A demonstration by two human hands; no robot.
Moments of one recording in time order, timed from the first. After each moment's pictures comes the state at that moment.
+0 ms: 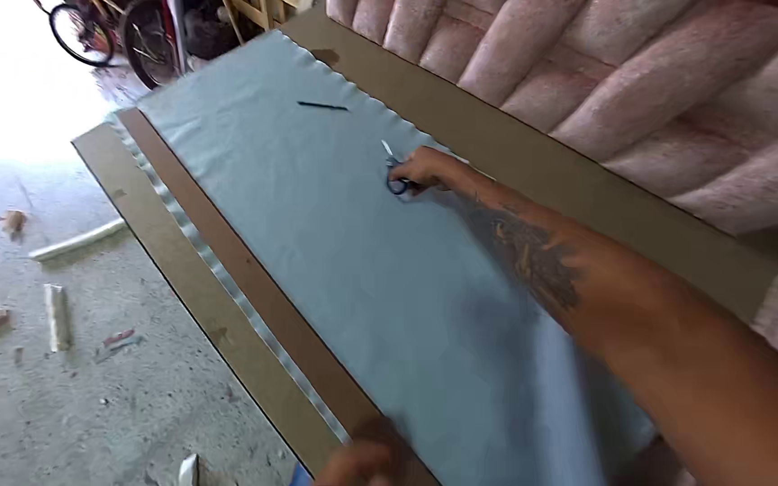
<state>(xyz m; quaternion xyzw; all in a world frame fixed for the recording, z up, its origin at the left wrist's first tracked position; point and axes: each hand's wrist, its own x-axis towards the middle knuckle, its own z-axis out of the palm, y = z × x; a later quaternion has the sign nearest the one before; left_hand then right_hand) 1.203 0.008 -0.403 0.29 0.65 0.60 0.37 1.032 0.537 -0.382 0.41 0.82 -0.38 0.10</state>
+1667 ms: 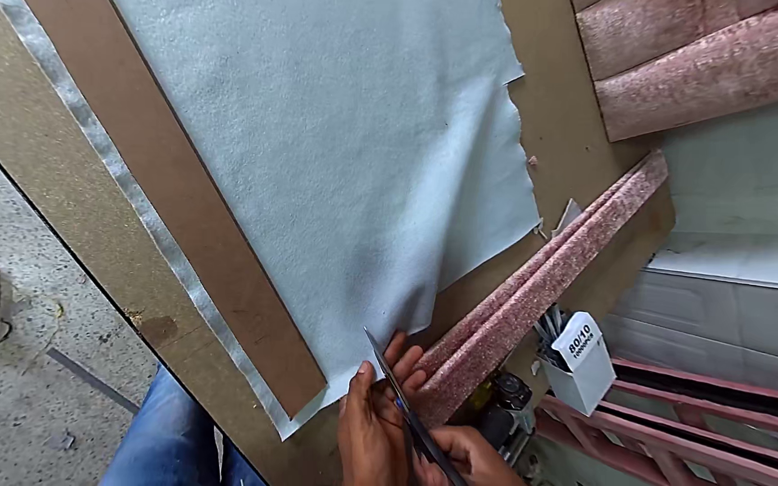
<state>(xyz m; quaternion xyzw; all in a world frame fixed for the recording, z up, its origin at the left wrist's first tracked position) 1.579 0.099 -0.455 -0.35 0.15 0.80 0.46 1.686 0.200 -0.380 0.46 0.48 -0.69 0.26</state>
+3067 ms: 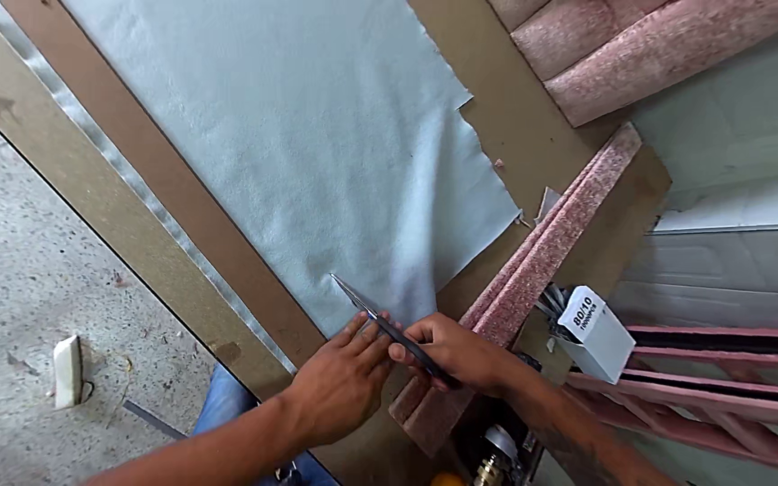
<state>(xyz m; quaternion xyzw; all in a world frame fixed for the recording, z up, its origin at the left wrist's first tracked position) 1.416 0.063 -0.448 0.73 0.59 0.24 0.25 1.545 0.255 -0.370 0.40 0.56 -0.64 0.36</state>
